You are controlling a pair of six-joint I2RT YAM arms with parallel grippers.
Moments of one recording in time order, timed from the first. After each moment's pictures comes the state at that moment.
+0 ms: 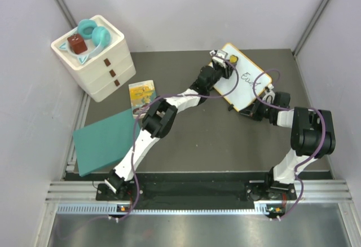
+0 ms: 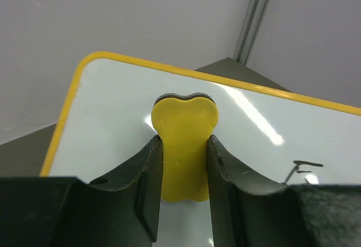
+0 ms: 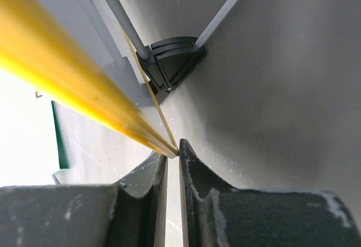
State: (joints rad) left arm -0.71 2.69 2.17 0.73 0.05 -0.15; right arm -0.15 1.72 0.67 0.26 -0.75 0.48
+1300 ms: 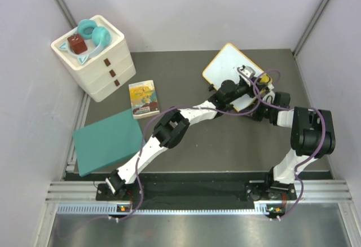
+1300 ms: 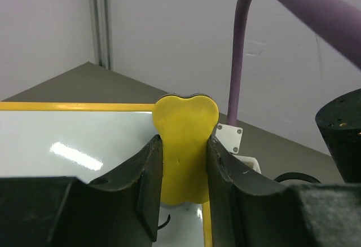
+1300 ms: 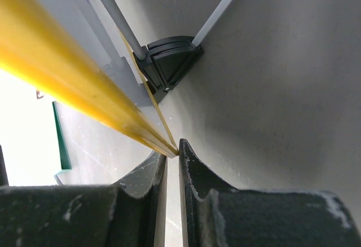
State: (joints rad) left arm -0.89 2.76 2.28 0.74 0.22 -0.21; right arm -0.15 1.72 0.67 0.26 -0.75 0.49
